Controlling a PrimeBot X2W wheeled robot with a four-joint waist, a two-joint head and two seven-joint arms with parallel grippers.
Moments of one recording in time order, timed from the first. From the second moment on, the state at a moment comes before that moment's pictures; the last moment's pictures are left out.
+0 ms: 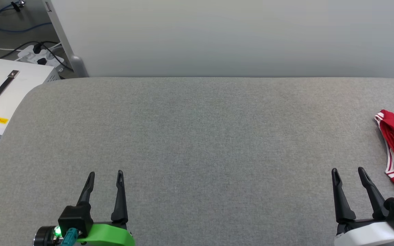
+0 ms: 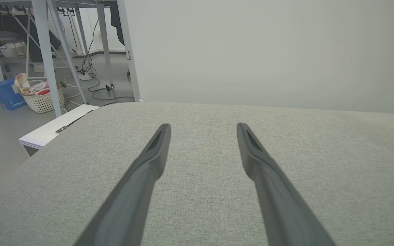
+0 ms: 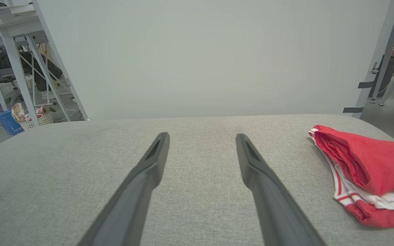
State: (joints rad) left arm 0.09 0.06 -0.01 0.06 -0.11 -0.04 -0.26; right arm 0.12 -0.12 -0.01 0.01 0.23 0.13 -0.26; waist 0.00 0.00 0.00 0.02
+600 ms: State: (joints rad) left arm 0.09 0.06 -0.01 0.06 -0.11 -0.05 -0.25; right arm 0.12 -0.12 -0.01 0.01 0.23 0.13 -0.25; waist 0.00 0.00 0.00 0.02
